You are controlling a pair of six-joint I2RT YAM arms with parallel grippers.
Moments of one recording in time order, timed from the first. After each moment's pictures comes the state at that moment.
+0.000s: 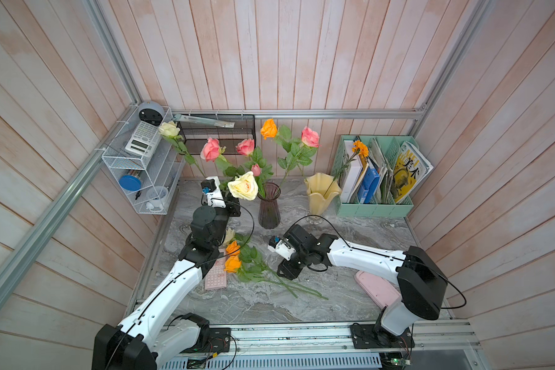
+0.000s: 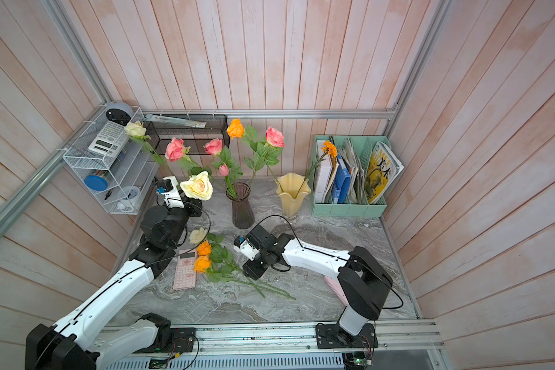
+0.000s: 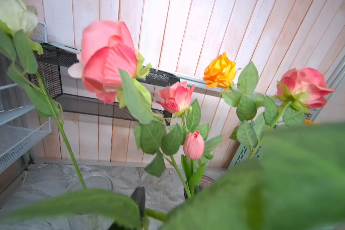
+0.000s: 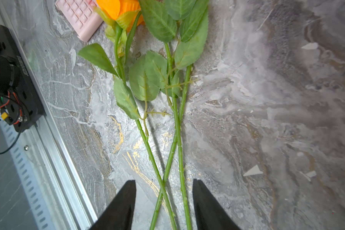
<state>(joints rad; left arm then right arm) -0.38 1.06 0.79 0.29 -0.22 -0.21 0.95 1.67 1.11 -0.55 -0.28 0.03</state>
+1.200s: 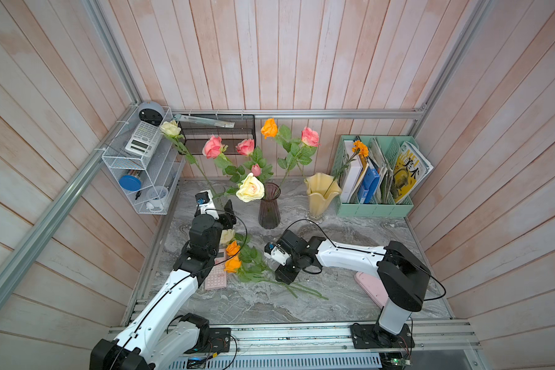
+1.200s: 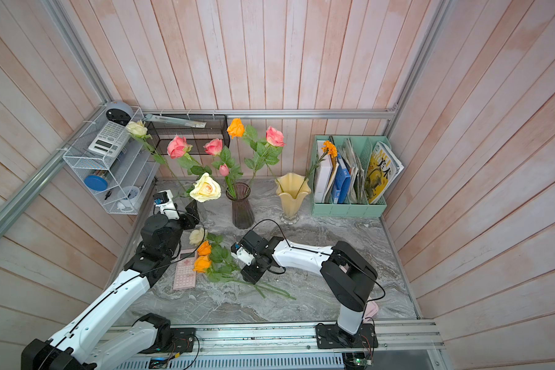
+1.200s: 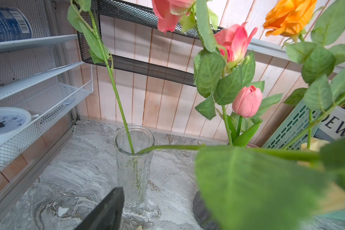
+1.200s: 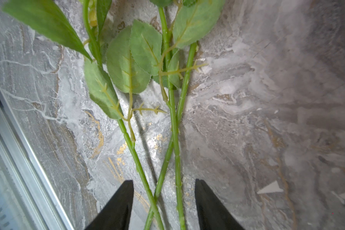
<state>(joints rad) -0.32 0.97 0.69 0.14 -0.30 -0.24 0.98 1.77 1.13 -0.55 -0.23 0.01</state>
